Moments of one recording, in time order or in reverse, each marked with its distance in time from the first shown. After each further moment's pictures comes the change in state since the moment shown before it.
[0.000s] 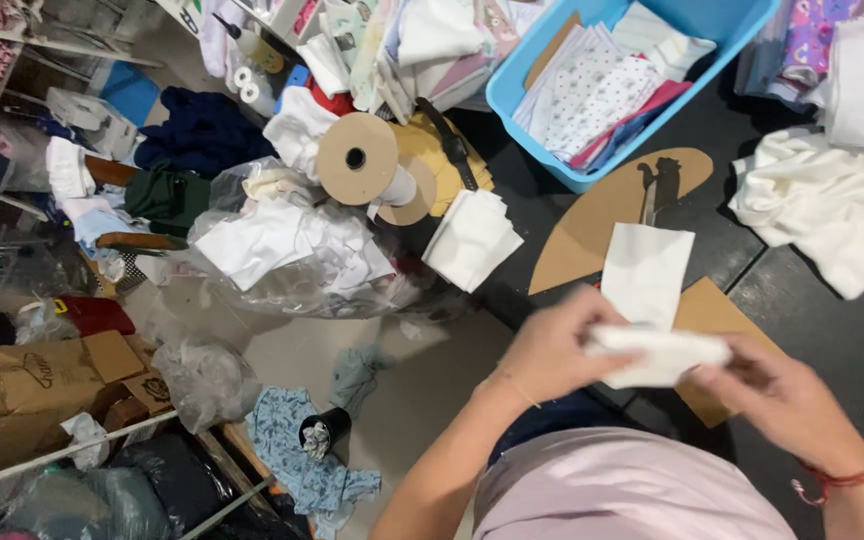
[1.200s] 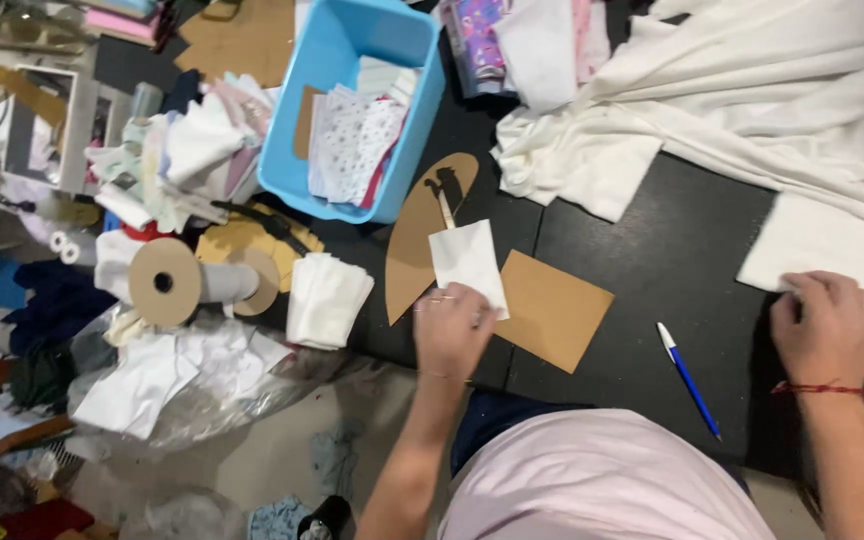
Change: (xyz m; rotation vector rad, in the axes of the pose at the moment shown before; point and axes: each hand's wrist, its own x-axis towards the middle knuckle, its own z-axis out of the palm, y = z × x) left_hand 0.060 -0.051 0.079 0.673 0.402 0.440; right_hand -0.100 0.215 -0.113 -1.129 1.100 -0.053
